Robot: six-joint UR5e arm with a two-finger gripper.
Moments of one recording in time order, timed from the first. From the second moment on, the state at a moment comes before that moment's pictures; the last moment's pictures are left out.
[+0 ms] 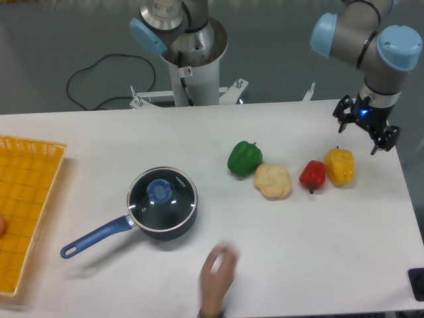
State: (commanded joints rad) arm 2.99 -1.92 -1.64 -1.07 1.52 1.75
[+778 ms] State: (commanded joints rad) arm 3.02 -1.89 -1.70 -1.06 1.53 1.72
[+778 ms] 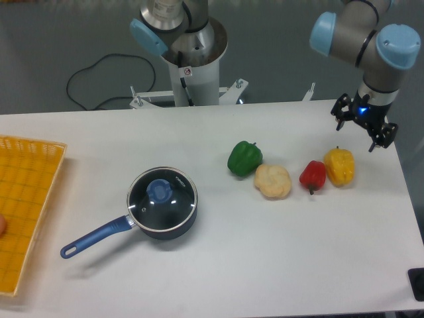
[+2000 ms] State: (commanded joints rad) arm 2.74 -1.84 -1.74 -1.07 1.56 1.39
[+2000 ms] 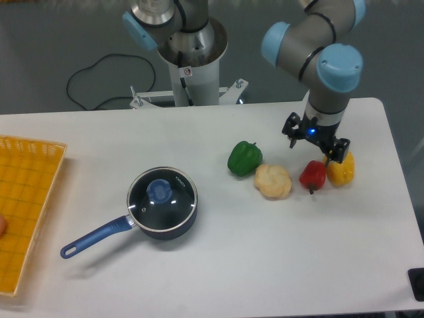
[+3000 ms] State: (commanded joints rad) arm 2.35 -1.87 -1.73 -1.06 1.63 1.43
